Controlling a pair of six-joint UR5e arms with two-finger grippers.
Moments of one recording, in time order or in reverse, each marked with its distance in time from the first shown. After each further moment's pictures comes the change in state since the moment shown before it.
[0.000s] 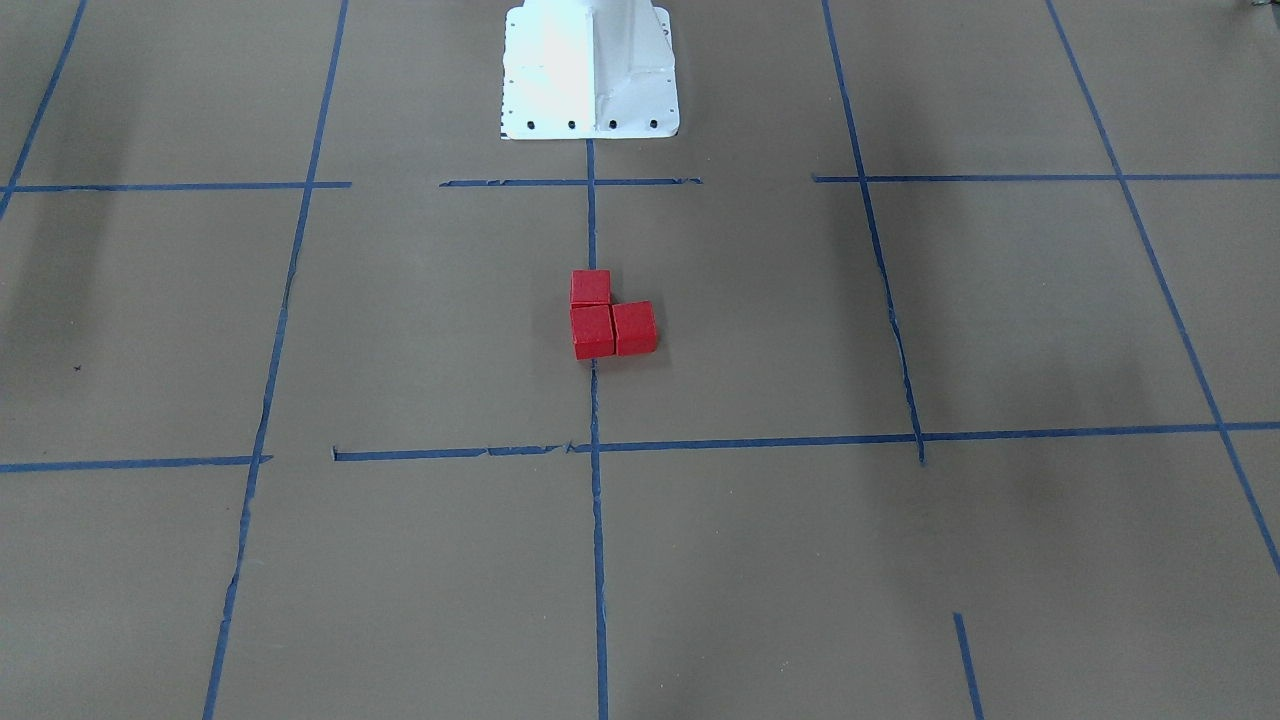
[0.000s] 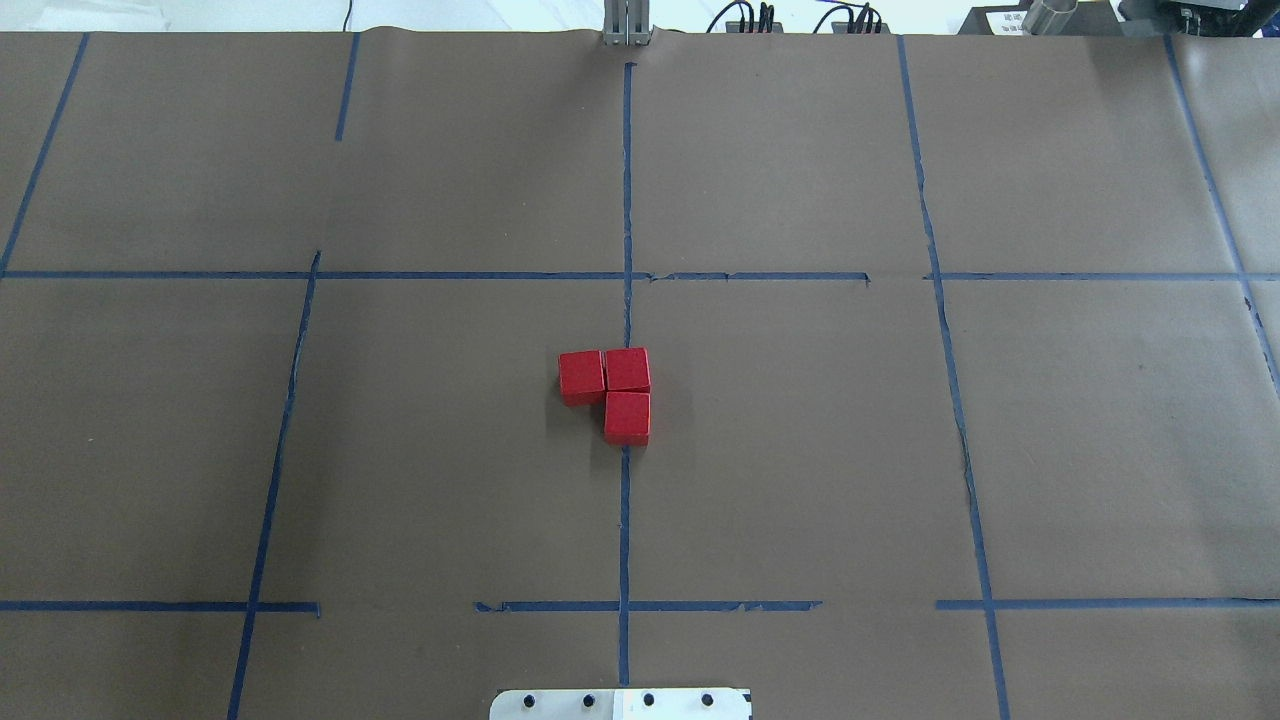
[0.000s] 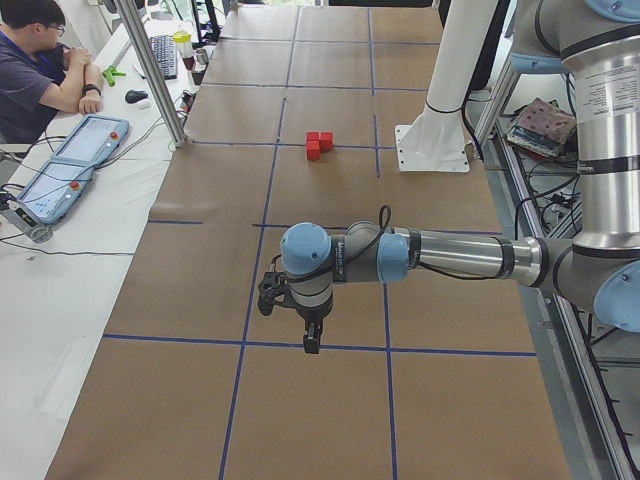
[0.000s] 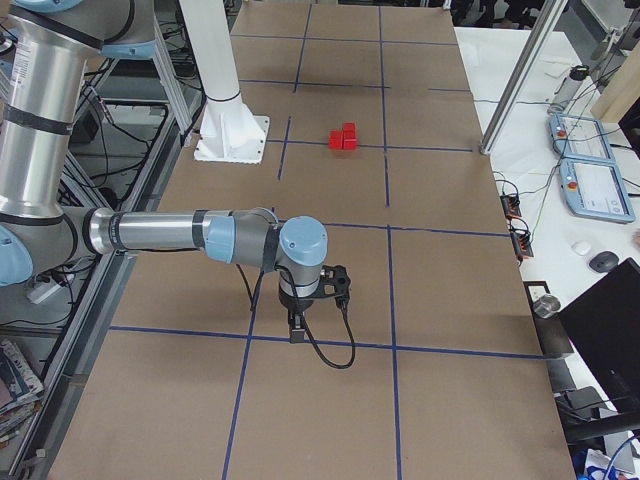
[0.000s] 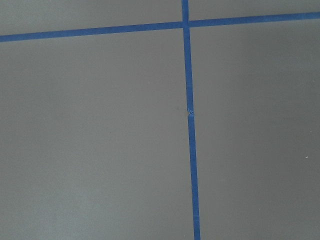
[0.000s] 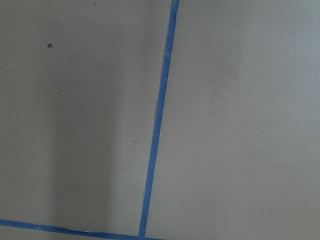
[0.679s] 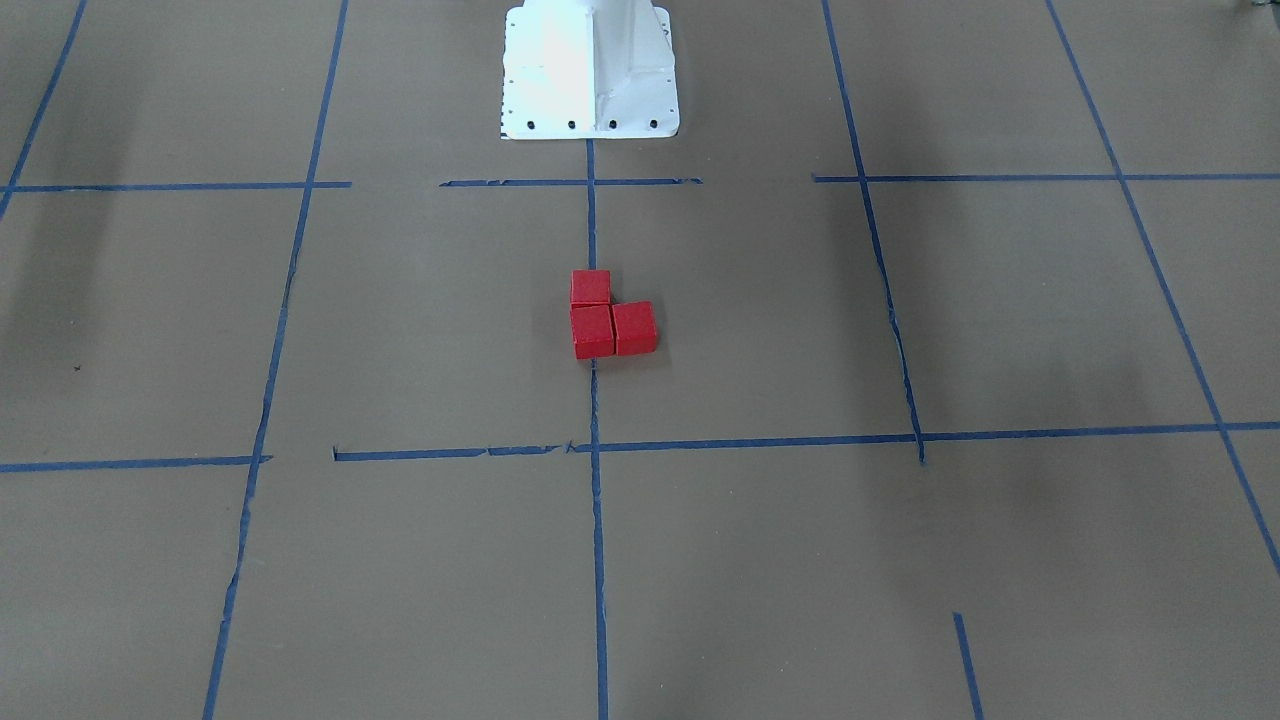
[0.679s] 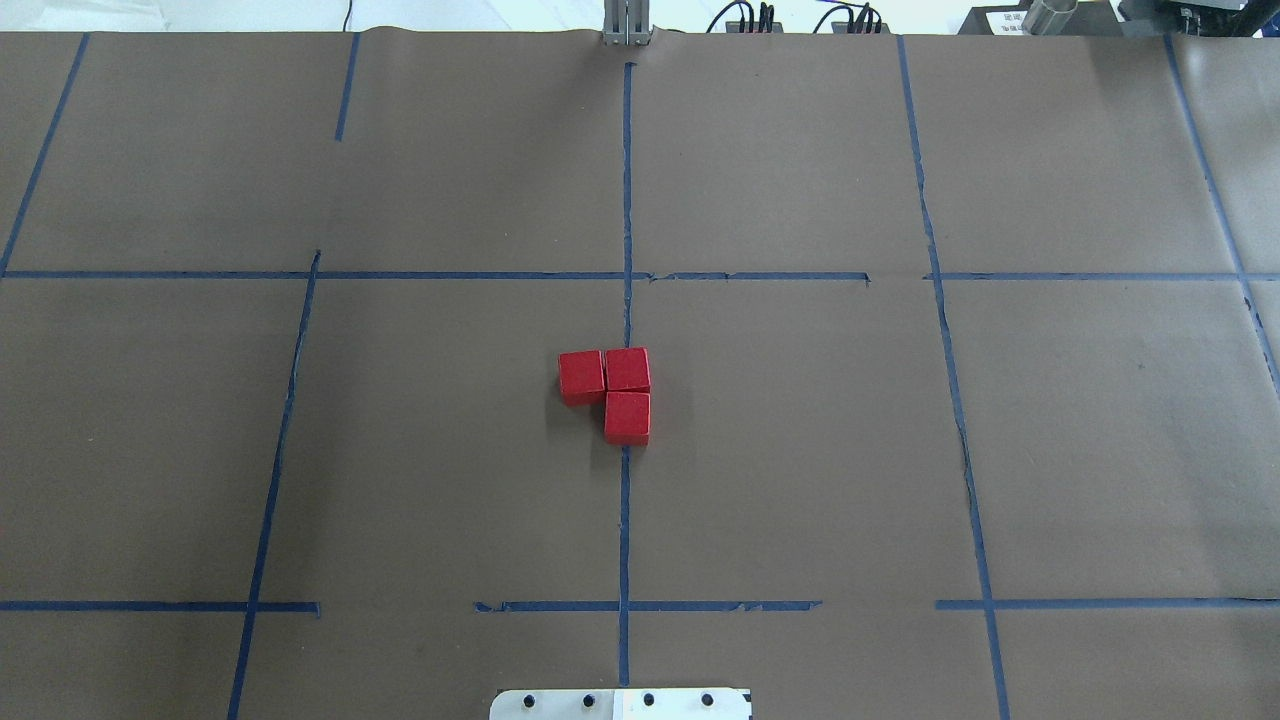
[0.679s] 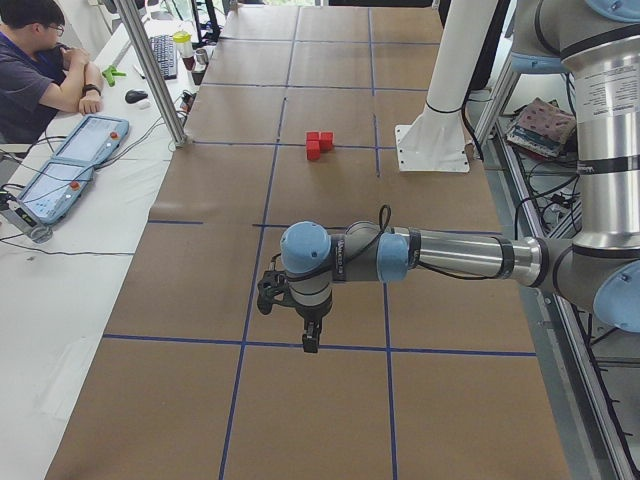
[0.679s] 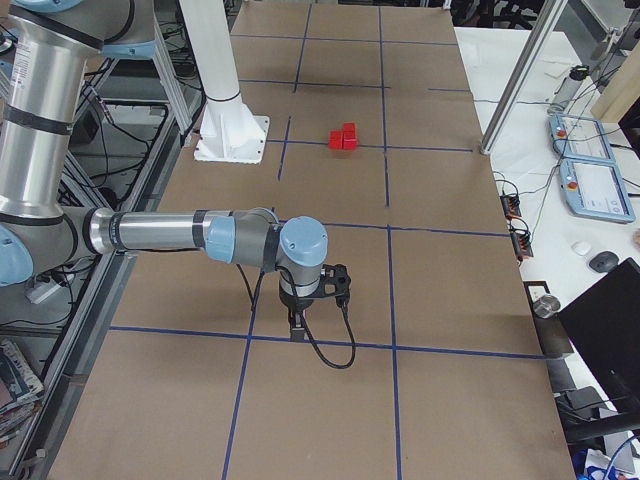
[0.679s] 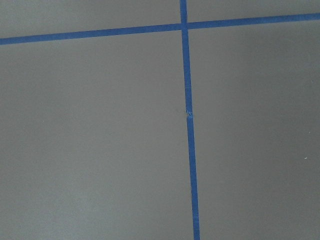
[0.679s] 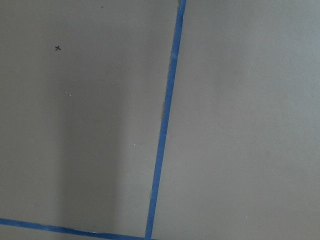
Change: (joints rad) left arm 0.001 -0.001 -0.003 -0.007 -0.001 0.000; right arm 0.000 0.001 0.000 0.000 0.014 0.001
